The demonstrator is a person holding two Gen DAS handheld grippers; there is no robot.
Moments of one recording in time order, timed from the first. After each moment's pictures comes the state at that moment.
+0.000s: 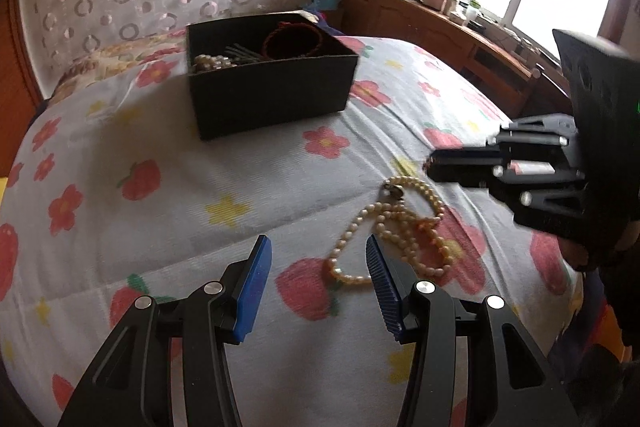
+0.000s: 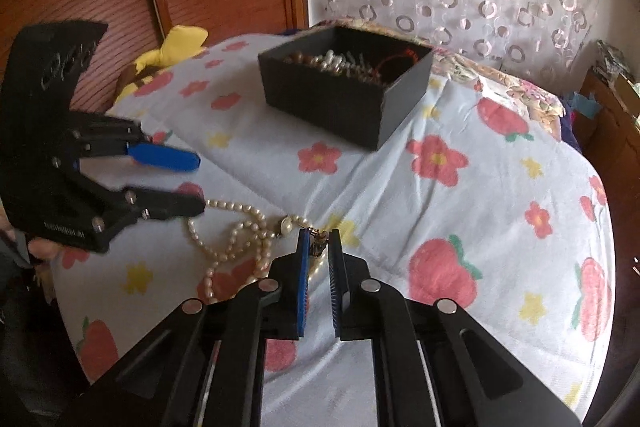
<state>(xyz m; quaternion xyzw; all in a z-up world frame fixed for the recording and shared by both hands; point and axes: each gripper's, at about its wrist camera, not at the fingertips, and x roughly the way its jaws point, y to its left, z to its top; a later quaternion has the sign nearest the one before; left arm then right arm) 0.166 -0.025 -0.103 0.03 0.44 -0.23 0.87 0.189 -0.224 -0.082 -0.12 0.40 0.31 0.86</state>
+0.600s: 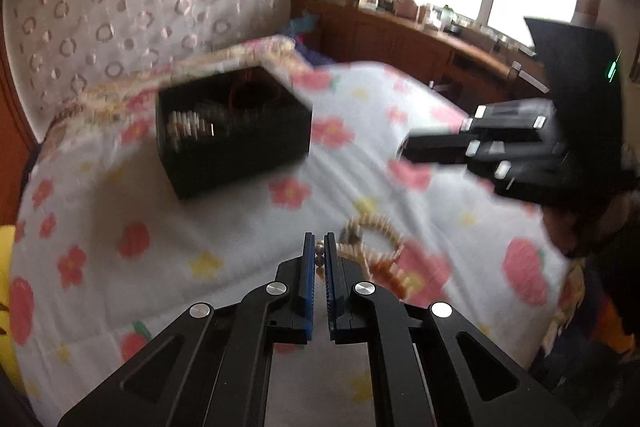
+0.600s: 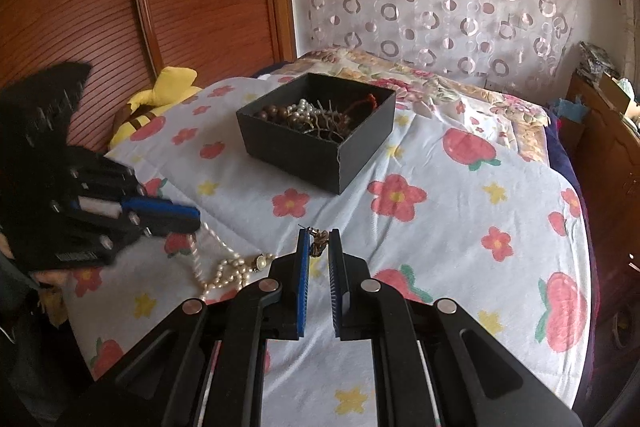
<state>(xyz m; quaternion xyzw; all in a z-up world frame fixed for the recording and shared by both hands) 0.162 -0.045 -0.057 0.06 0.38 -0.26 0.88 0.198 -0.245 -0.050 -0.09 0.36 0.30 0.88</state>
